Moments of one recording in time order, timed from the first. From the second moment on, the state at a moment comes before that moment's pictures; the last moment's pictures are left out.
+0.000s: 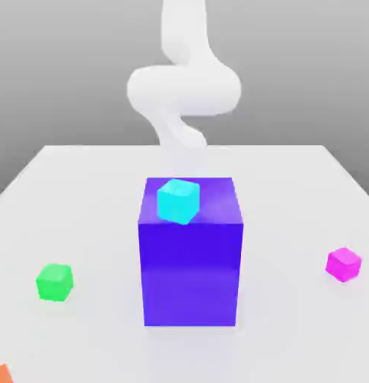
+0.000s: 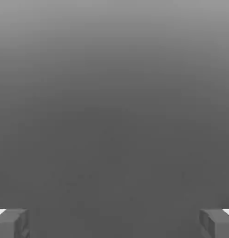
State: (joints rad) arm 0.04 -0.71 0.05 -2.34 0.03 2.35 0.82
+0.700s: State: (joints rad) arm 0.39 0.07 0.50 -2.66 -0.13 2.77 1.32
